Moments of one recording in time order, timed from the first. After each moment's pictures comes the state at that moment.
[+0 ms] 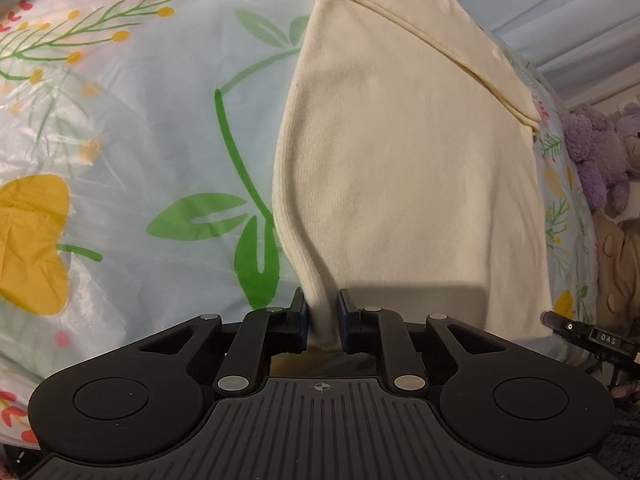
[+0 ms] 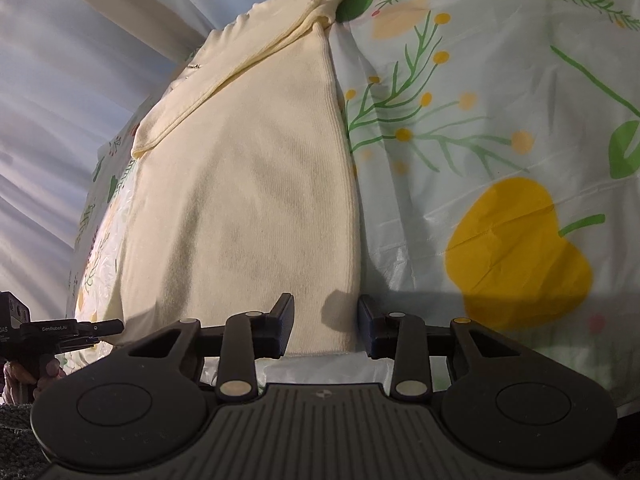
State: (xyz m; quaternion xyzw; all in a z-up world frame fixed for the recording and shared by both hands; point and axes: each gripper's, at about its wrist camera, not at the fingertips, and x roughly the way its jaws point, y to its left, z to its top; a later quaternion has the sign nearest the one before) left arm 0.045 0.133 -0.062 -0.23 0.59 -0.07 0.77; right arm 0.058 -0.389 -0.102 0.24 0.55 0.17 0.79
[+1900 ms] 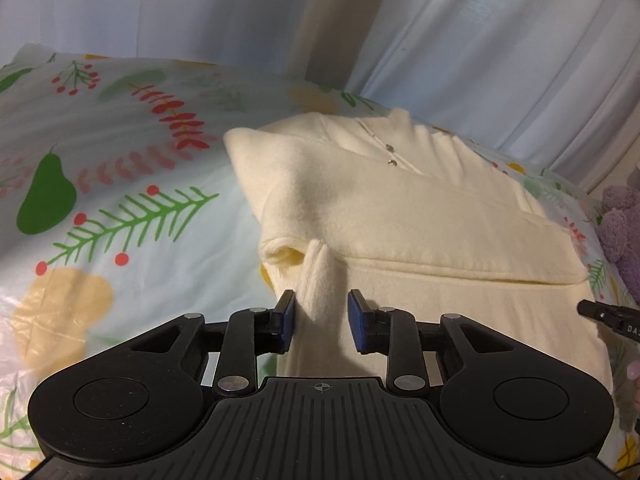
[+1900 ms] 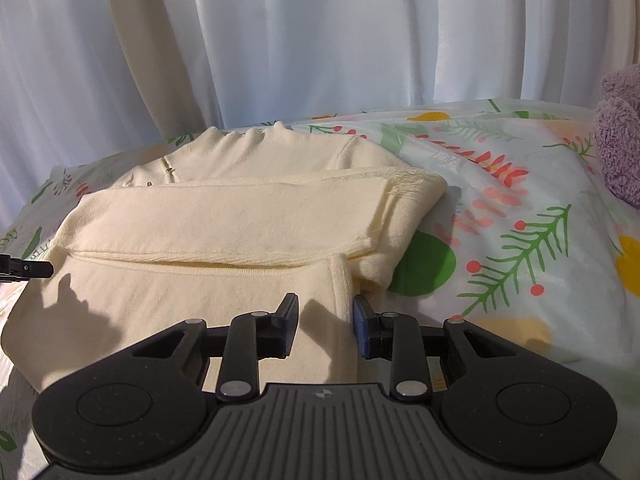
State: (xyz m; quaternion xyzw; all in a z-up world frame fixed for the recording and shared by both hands) left arm 0.244 0.136 -0.055 -0.13 0.43 -0.05 0.89; right arm 0.260 -0.322 -0.086 0.04 0.38 0.15 0.91
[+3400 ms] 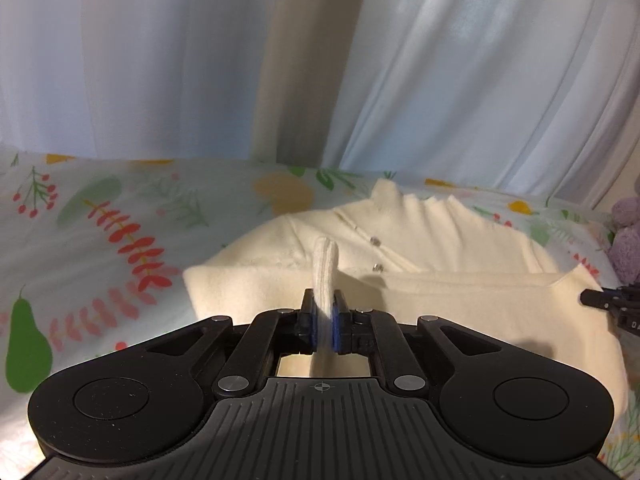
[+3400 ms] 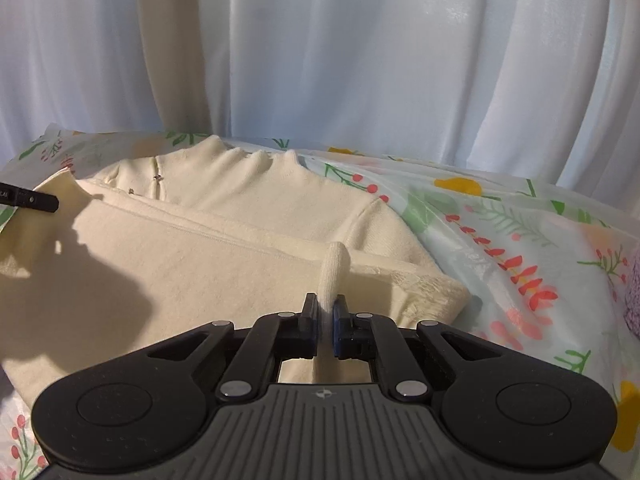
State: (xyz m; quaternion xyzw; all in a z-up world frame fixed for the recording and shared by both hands) left arm 0.321 0.119 -0.011 -0.08 0.36 -0.07 0.93; right arm 0.332 -0.293 -0.047 -0.06 0.33 0.18 0.92
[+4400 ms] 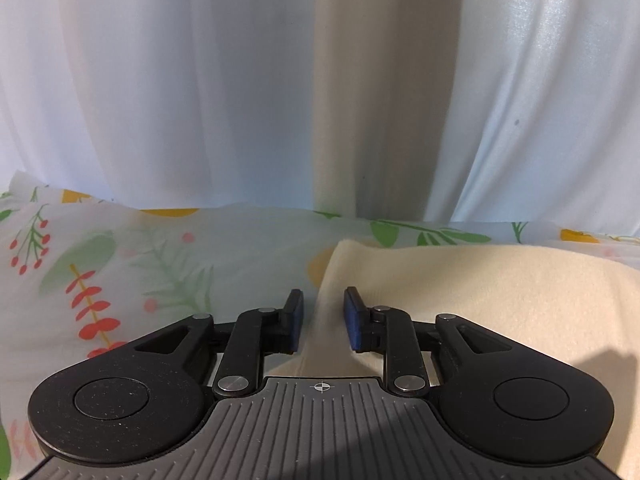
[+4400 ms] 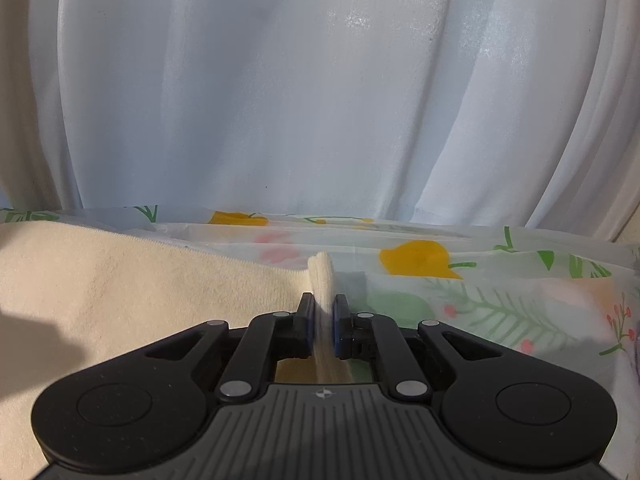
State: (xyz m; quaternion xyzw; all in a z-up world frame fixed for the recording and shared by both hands) left arm 0.453 0.099 -0.081 -0.03 0.35 0.11 0.93; right arm 0.485 -0.259 -0.102 -0.02 0.34 0.01 0.94
